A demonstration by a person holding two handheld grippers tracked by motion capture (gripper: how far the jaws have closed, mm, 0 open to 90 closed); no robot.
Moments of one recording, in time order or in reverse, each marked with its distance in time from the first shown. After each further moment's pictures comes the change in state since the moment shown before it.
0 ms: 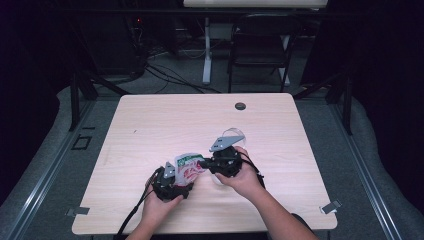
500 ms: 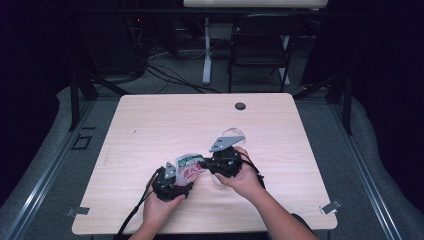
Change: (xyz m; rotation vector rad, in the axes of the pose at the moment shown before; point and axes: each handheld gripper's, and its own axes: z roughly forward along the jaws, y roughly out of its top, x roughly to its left) left arm -0.002 0.000 0.000 -0.003 0.022 0.005; right arm 0.001 0.000 0.000 -0.004 -0.007 0.001
